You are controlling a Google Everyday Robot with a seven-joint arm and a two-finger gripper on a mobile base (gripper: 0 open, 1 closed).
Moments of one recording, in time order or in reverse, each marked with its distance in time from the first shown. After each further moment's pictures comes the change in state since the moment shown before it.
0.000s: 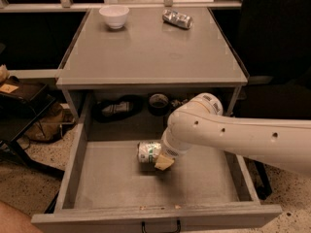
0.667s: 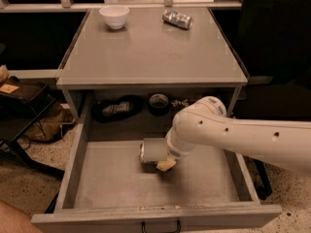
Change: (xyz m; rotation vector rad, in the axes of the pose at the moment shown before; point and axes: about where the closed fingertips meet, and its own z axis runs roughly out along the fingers) arm 0.005 0.000 0.012 -0.029 -0.017 0.041
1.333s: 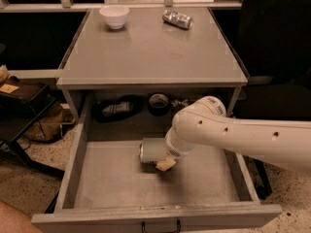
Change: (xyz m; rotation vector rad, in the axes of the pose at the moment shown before) arm 0.000 0.000 0.000 0.000 0.000 0.000
